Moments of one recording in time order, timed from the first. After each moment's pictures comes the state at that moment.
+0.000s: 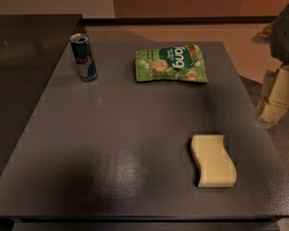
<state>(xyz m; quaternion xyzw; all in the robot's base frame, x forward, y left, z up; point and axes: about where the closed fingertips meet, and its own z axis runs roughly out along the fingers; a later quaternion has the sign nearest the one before) 0.438 -0.217 0.976 -0.60 0.78 -0.03 0.16</state>
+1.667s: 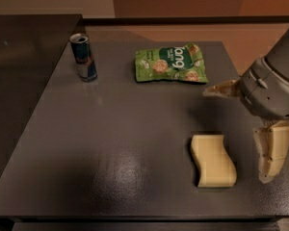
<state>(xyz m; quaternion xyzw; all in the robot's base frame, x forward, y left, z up) 0.377 -0.171 0.900 -0.79 0.59 0.09 0.12</state>
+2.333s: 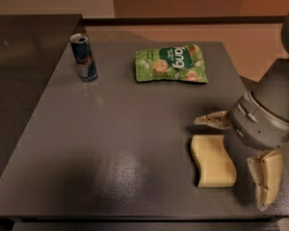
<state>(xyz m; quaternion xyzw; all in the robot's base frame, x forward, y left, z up) 0.345 -0.164 0.853 -0.82 0.55 0.12 0.10</state>
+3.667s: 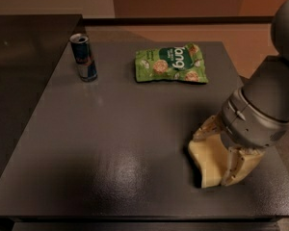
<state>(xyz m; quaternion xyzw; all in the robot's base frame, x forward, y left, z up) 0.348 -0.148 0.861 -0.81 0.57 0.10 0.10</state>
